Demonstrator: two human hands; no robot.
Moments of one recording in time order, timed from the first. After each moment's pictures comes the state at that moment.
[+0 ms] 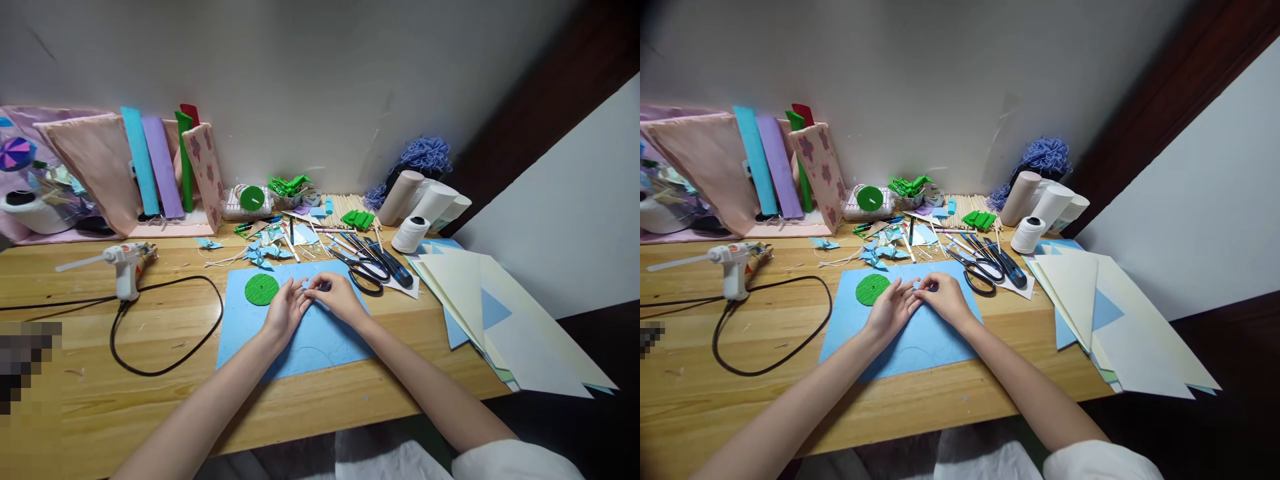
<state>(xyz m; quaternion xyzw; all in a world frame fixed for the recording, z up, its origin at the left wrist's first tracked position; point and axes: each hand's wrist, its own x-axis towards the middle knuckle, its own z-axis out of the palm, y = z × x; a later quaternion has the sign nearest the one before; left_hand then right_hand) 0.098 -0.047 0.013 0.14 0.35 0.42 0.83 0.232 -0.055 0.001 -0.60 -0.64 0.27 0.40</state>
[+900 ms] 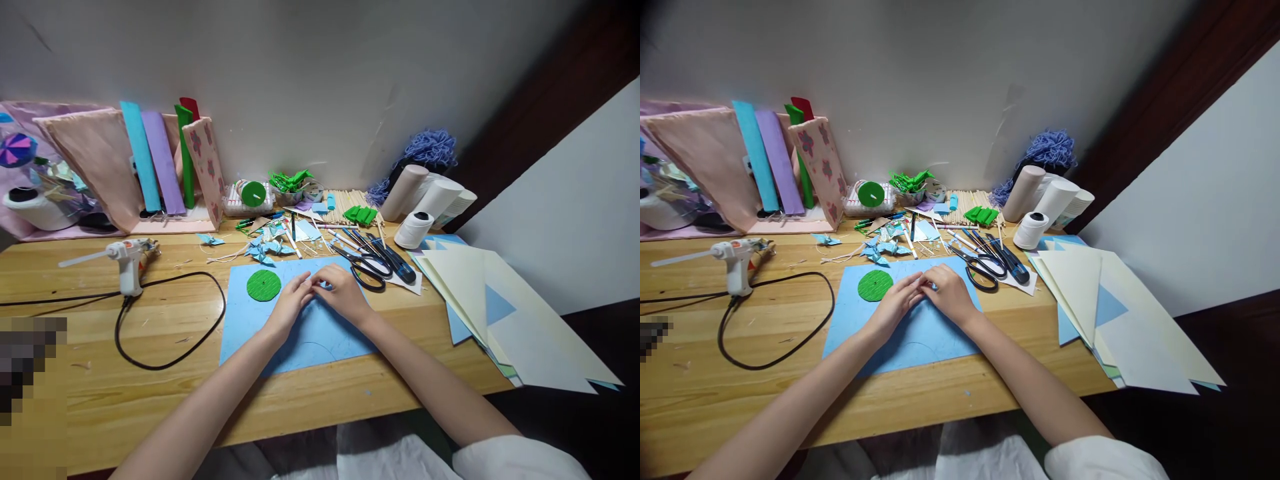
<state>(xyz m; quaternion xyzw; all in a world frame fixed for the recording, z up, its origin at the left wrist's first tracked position) 0.098 -0.050 0.009 0.30 0.36 0.42 0.78 0.237 -0.061 0.011 -0.51 -0.77 0.10 0.36</state>
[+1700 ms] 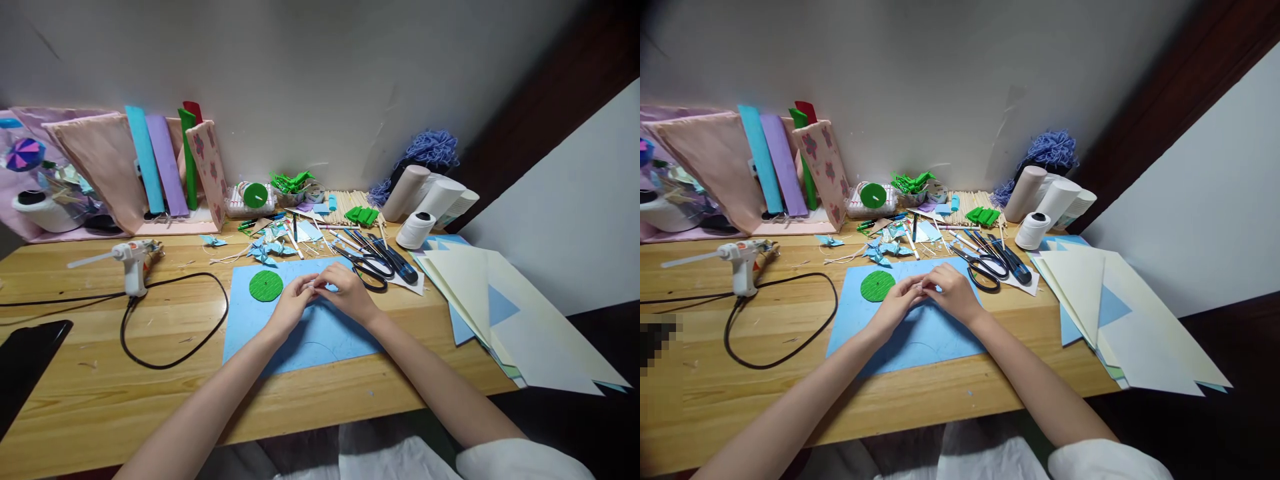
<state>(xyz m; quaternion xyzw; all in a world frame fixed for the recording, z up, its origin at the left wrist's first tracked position) 0.097 -0.048 0.013 0.38 0.37 0.41 0.74 0.244 -0.062 0.016 -0.48 -0.80 0.10 0.35</state>
